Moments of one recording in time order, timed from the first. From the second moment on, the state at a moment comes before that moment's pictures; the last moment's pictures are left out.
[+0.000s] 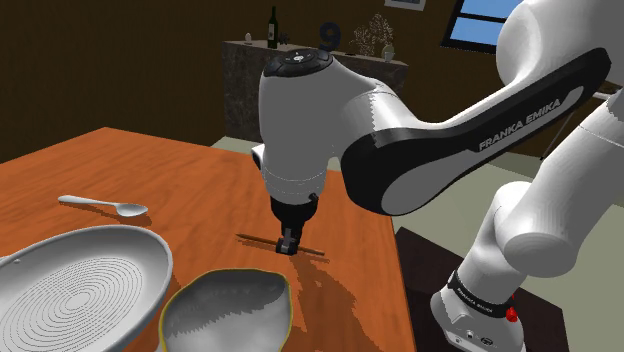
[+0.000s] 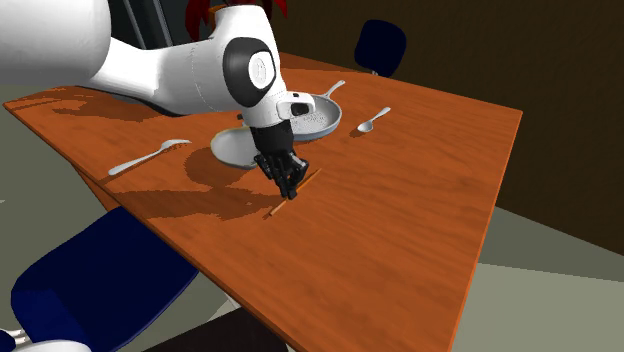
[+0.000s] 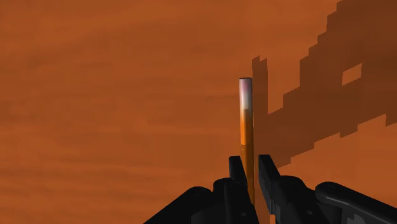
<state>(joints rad) 0.12 -0.18 0.69 -2.27 -0.11 2.04 0.37</state>
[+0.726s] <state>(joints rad) 0.13 -0.23 0.67 -2.21 -0.08 1.95 0.33</state>
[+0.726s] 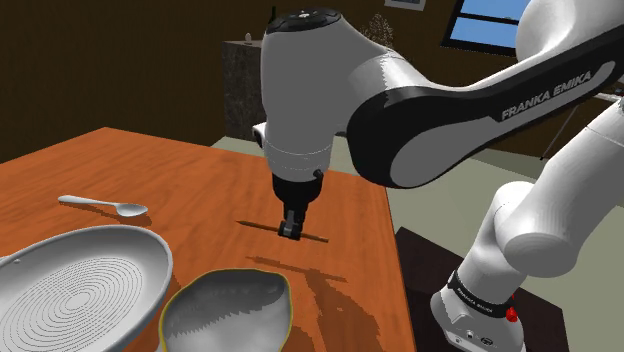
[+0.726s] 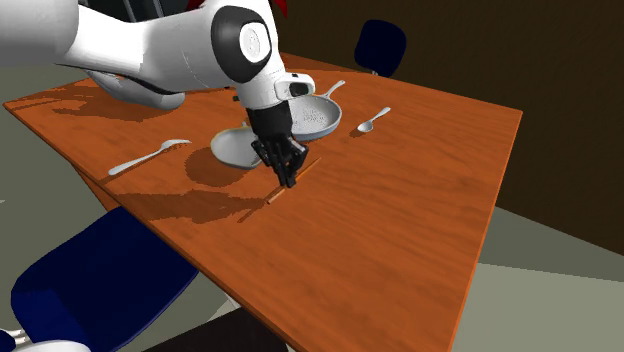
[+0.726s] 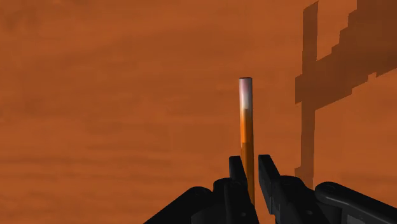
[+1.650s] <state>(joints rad) 0.13 -0.26 0.65 -2.06 -0.06 1.77 0.28</state>
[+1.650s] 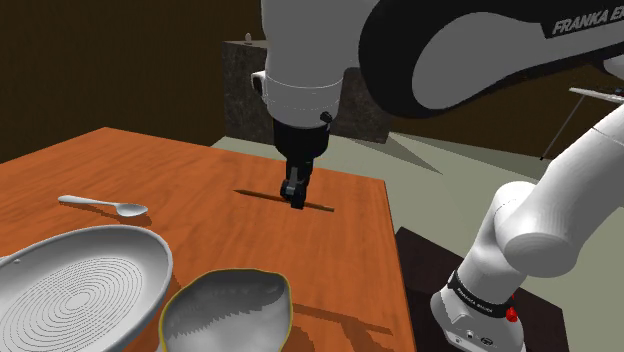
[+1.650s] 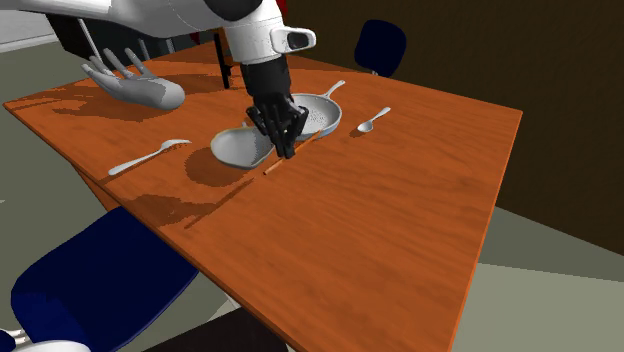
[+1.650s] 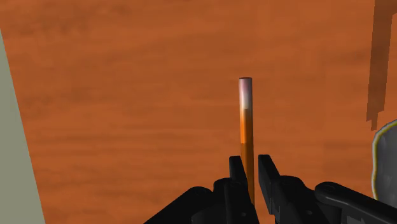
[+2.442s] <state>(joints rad) 0.20 -0.02 0.84 -1.77 -0.18 1.62 0.57</state>
